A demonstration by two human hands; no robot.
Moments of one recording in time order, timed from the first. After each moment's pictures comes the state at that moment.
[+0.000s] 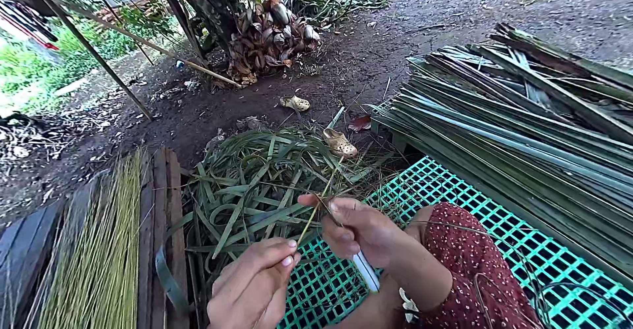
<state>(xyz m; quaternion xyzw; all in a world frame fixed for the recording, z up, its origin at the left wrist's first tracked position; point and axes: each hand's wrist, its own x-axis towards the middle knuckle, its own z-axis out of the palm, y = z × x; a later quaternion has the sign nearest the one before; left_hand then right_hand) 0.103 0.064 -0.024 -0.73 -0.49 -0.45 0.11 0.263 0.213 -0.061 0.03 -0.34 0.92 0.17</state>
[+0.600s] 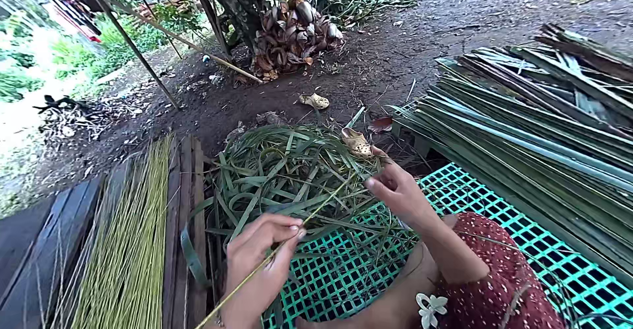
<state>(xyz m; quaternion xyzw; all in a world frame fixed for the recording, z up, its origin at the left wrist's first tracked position) 0.085 0.058 -0.016 -0.64 -0.60 -0.48 0.02 0.264 0.272 -0.103 -0.28 -0.71 0.55 0.34</state>
